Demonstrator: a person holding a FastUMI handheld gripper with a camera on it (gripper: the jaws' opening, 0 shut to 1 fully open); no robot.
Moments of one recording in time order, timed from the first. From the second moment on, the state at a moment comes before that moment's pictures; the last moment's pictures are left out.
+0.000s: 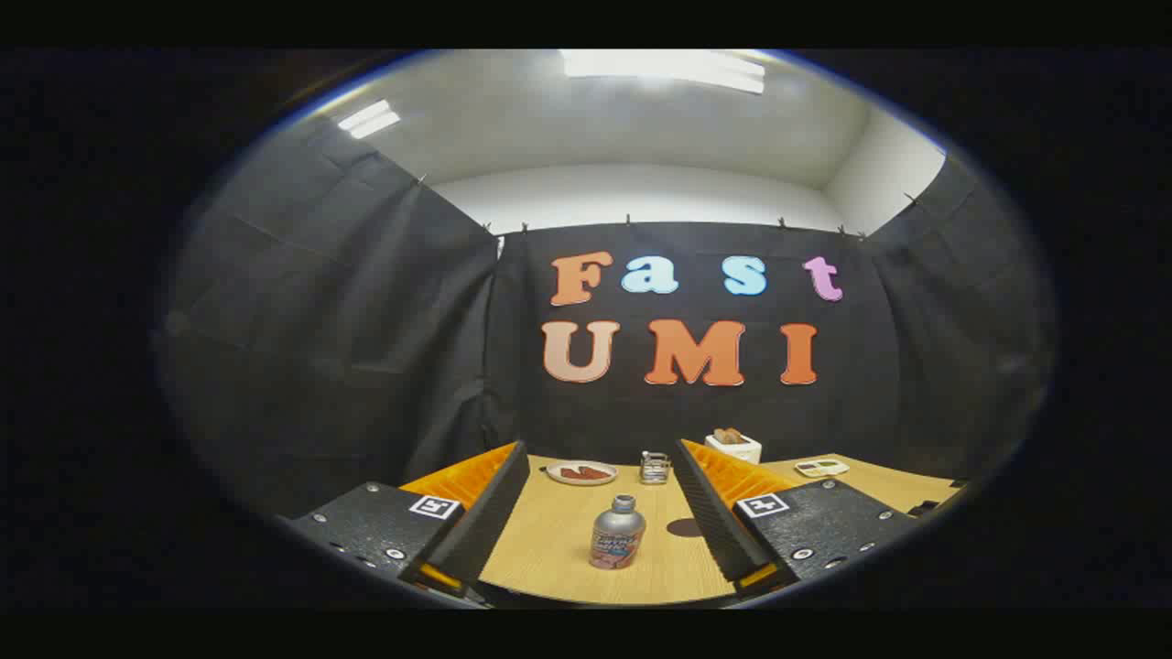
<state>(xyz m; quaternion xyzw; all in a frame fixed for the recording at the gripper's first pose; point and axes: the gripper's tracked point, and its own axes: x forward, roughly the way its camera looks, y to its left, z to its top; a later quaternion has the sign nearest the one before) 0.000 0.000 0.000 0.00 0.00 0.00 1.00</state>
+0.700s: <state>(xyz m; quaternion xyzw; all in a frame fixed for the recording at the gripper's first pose) -0.001 0.008 -0.009 -0.03 0.01 0.01 1.00</state>
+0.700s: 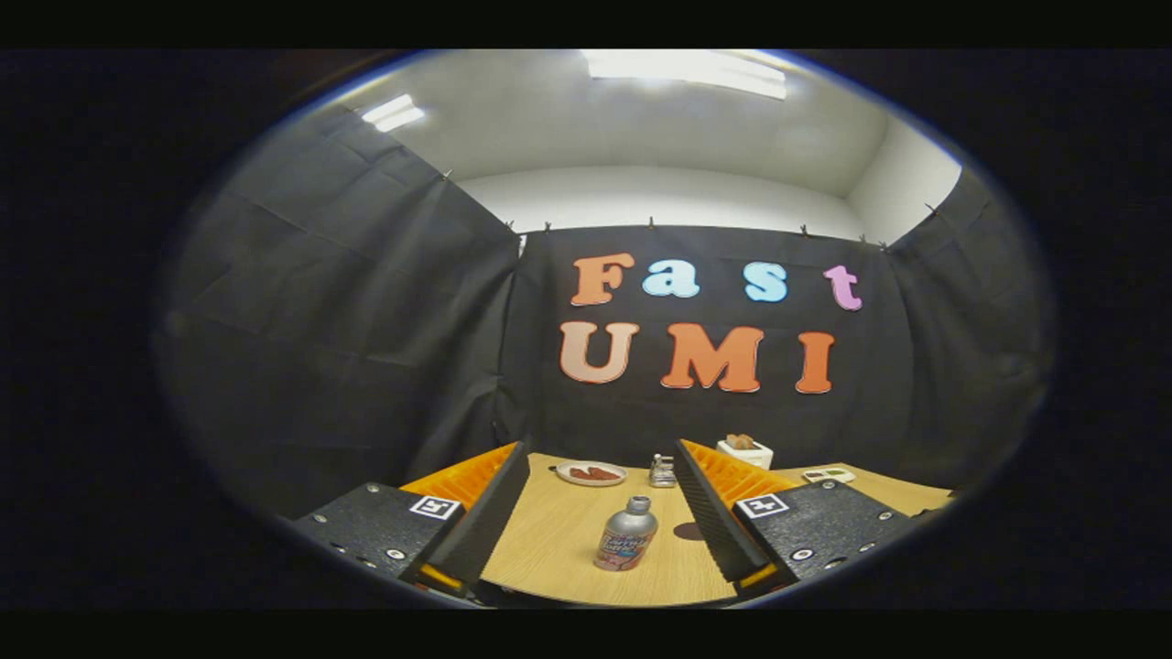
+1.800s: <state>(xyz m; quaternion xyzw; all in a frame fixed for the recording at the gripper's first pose) 0.030 -0.024 -0.100 -0.01 0.07 -0.02 1.00</state>
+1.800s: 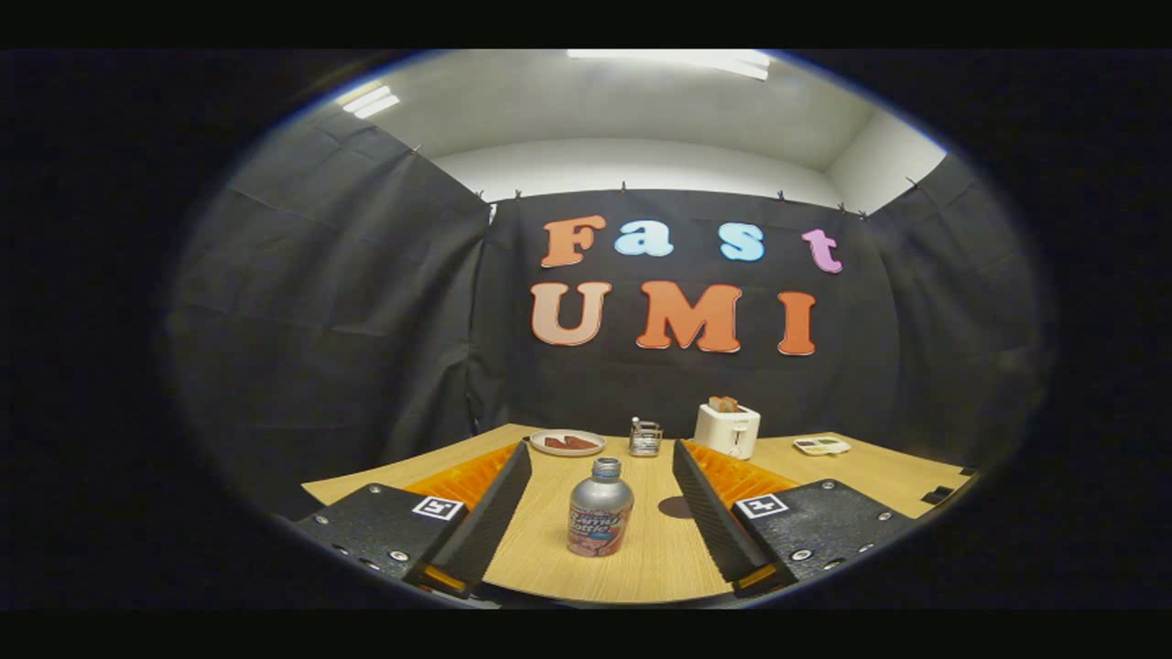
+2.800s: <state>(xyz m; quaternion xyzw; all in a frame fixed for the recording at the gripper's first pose) 0.054 -0.019 -0.265 0.02 0.21 -0.04 0.98</state>
